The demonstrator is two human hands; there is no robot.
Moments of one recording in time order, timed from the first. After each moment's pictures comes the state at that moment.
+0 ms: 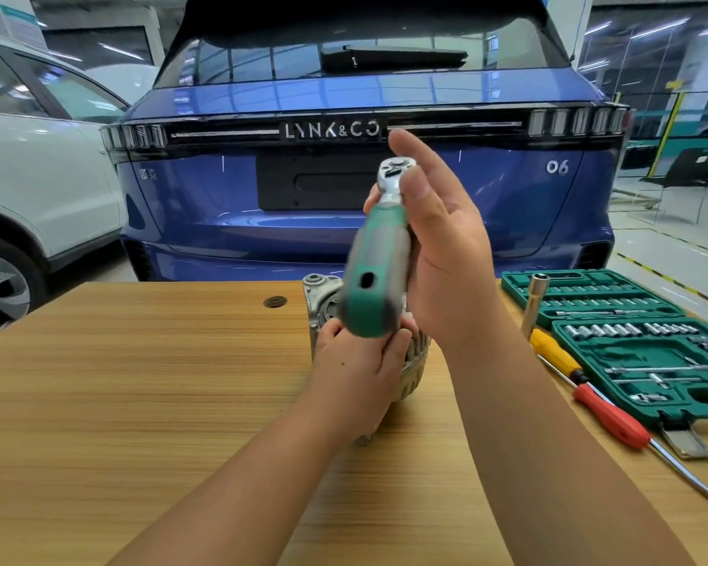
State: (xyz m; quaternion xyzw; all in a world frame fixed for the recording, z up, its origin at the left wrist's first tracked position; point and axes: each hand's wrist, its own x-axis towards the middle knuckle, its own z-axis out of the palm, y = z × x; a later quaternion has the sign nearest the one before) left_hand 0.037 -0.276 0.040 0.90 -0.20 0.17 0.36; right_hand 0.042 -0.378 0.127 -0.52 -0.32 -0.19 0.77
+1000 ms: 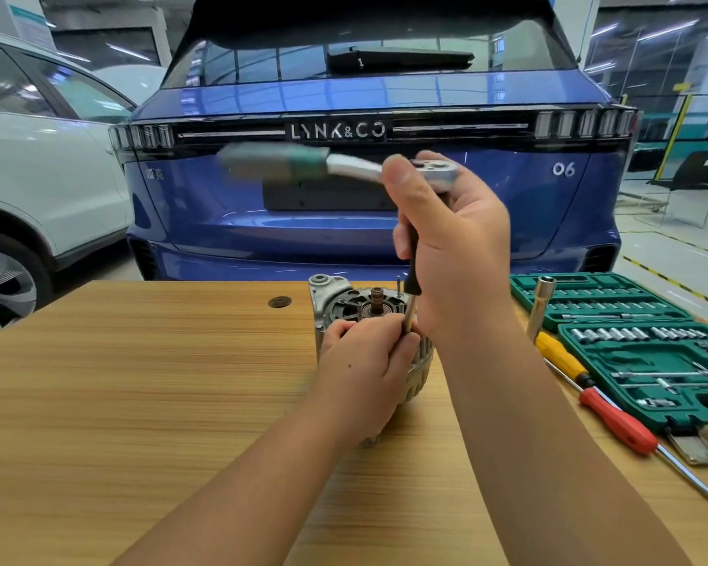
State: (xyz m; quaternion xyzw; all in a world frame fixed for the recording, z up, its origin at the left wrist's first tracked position) left_hand 0.036 -0.277 0.040 0.90 -0.22 0.17 0.35; right_hand 0.044 -0.371 0.129 -0.53 -0.21 -0.28 0.77
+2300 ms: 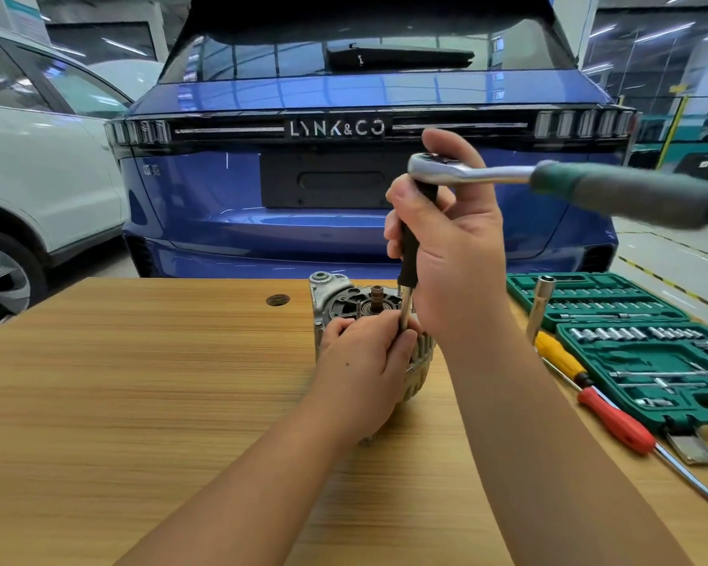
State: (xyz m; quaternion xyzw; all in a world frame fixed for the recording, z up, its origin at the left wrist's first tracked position) left_hand 0.038 -0.275 0.037 0.89 -0.21 0.17 0.37; right_hand 0.050 -0.372 0.123 -0.51 -0.30 -0.27 0.76
